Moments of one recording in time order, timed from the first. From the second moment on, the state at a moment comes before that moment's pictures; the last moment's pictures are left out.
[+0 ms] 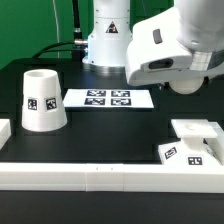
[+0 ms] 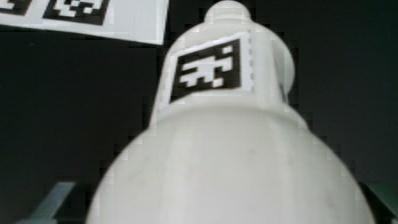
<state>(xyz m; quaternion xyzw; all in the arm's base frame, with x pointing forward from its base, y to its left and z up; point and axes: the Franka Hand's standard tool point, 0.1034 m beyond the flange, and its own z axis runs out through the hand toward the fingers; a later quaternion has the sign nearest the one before) 0.526 0.097 0.090 -0.93 -0.03 0.36 0.07</state>
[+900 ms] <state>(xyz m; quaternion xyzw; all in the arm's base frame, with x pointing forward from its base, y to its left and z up) 0.601 0.079 0.146 -0.99 -0.05 0.07 0.07</state>
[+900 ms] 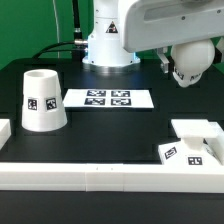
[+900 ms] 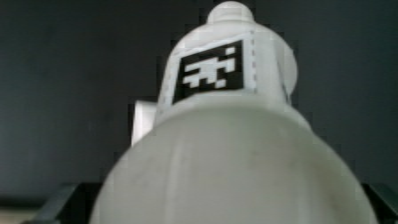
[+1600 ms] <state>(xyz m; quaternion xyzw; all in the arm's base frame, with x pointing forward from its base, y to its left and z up) 0.636 0.067 0.157 -0.98 -0.08 -0.17 0.04</state>
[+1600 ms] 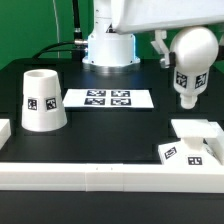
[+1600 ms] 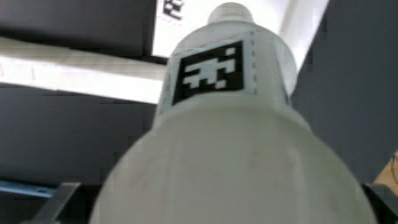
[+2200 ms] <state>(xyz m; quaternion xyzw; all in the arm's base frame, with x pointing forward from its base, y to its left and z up) 0.640 0.077 0.153 -0.97 -0.11 -0.23 0.02</state>
